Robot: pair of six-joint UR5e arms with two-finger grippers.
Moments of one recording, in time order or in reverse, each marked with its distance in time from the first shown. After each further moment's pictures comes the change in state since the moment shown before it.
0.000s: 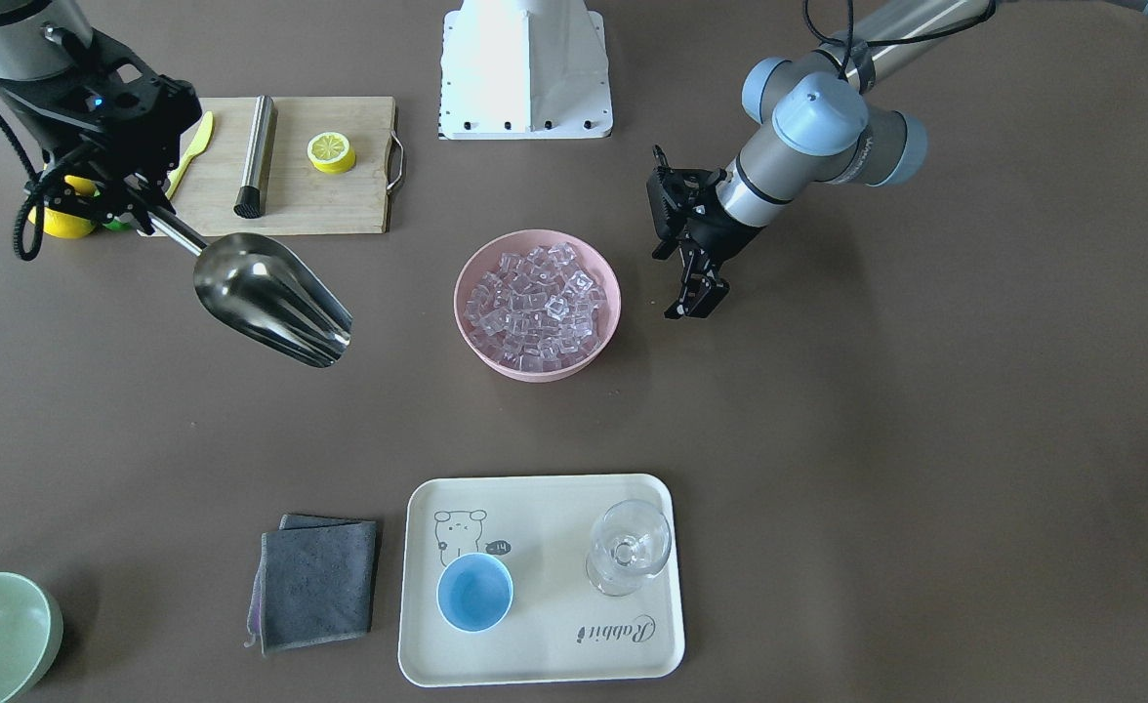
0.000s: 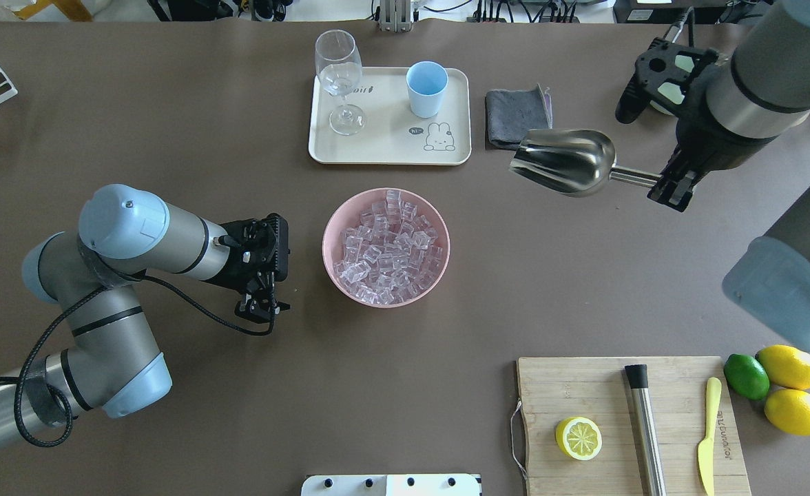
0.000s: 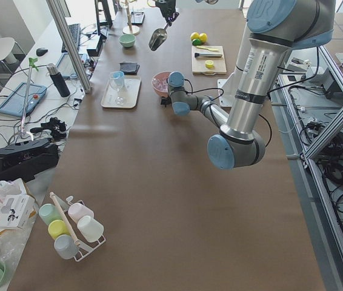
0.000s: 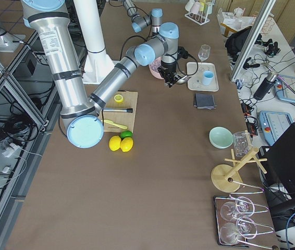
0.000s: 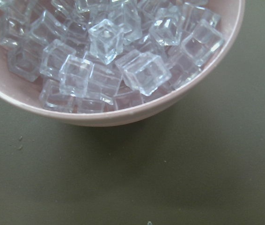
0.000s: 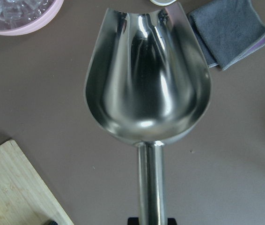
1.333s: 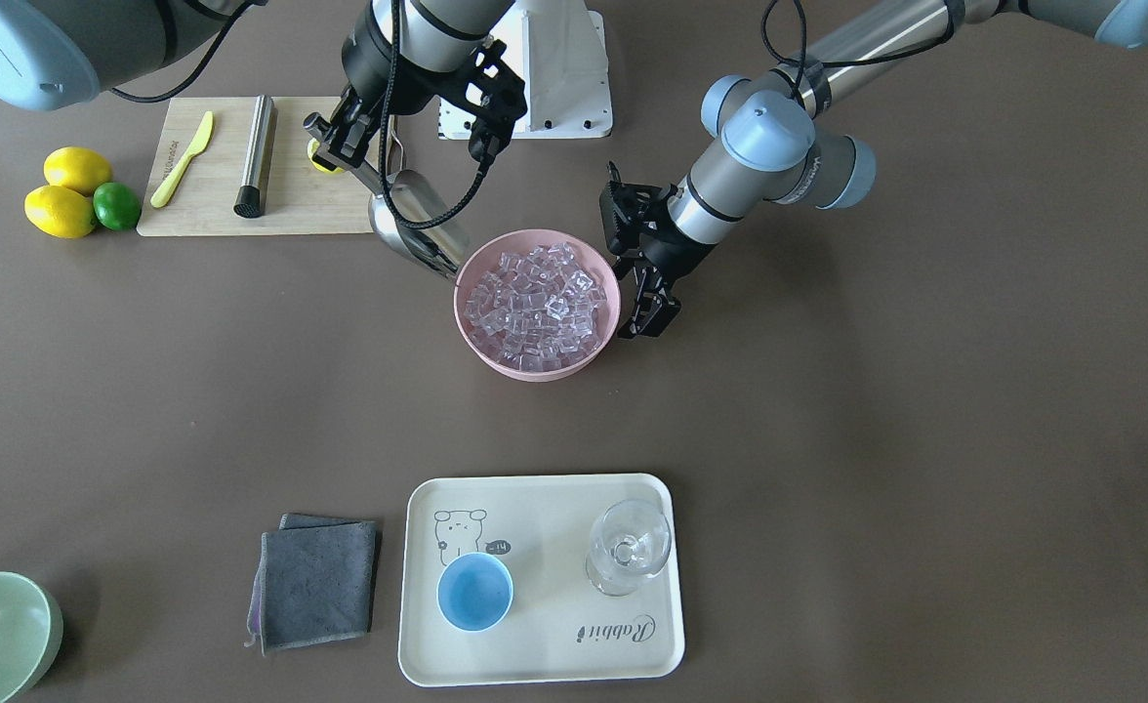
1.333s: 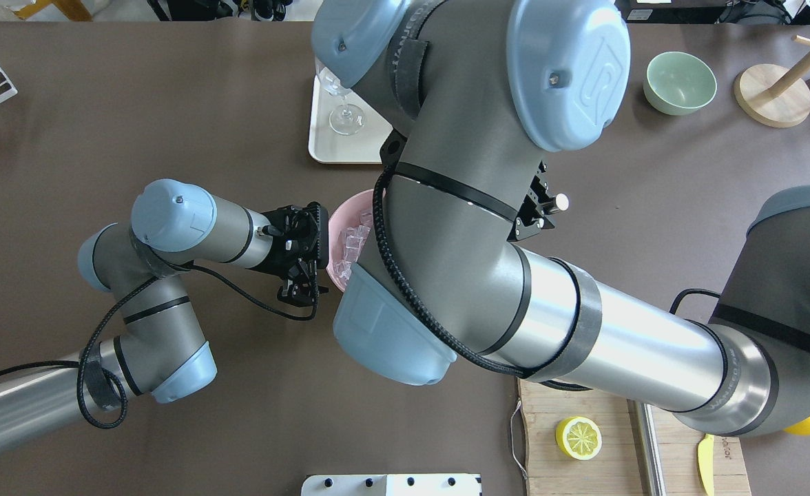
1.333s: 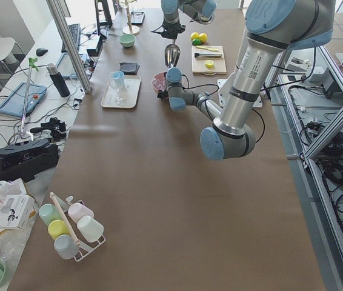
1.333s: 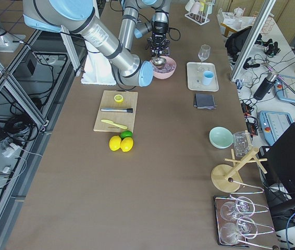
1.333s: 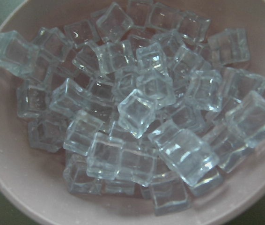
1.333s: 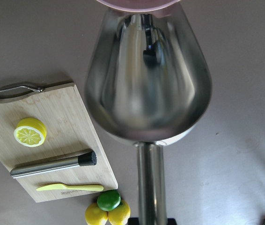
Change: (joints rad) left arm 0.017 -0.122 0.113 -0.060 0.060 -0.001; right arm -0.301 0.644 -0.425 -0.665 -0.325 -0.207
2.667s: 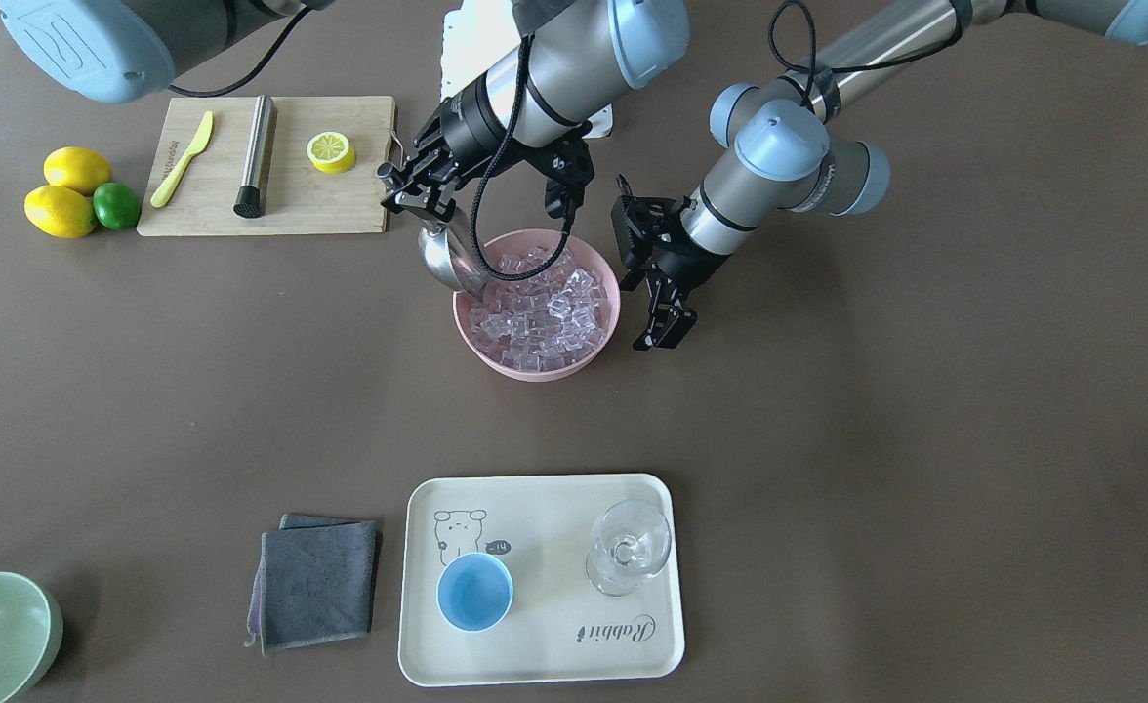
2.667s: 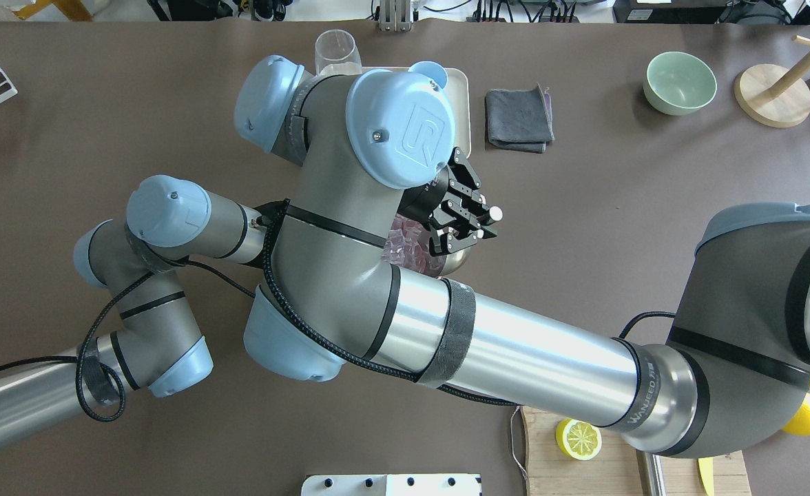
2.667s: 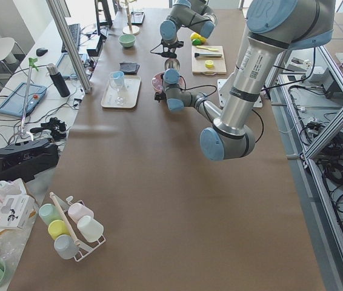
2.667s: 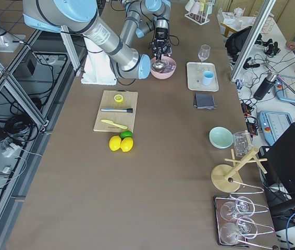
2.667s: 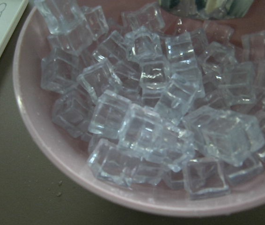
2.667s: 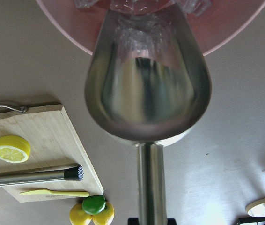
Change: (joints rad) left arm -0.015 0.005 0.019 -0.014 -0.003 -0.121; right arm -0.087 0.087 -0.307 0.128 -0.094 0.008
